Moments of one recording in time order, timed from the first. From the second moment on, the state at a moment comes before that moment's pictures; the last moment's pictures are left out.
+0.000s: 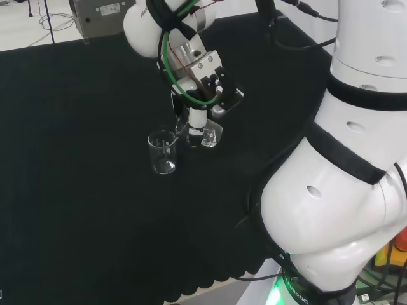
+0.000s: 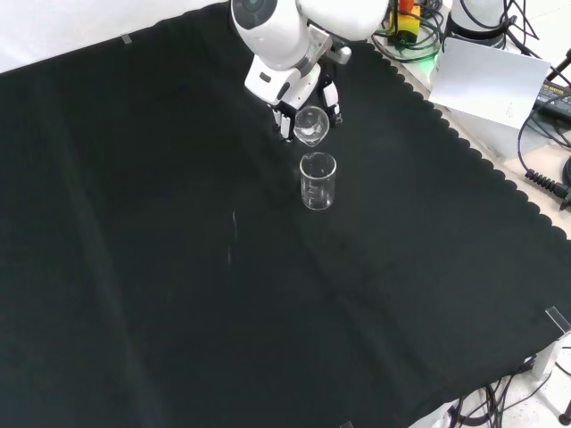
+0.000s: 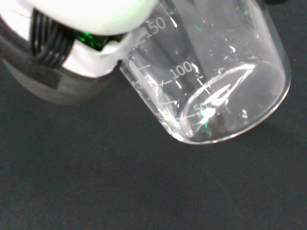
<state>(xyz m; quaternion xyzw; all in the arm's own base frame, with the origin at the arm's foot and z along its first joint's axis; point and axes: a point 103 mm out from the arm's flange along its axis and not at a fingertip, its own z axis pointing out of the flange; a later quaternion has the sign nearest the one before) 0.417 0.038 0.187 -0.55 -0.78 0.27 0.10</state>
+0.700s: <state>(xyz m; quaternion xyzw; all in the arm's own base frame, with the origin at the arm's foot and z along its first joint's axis) 0.422 0.060 0.196 -0.54 -0.78 0.31 0.08</state>
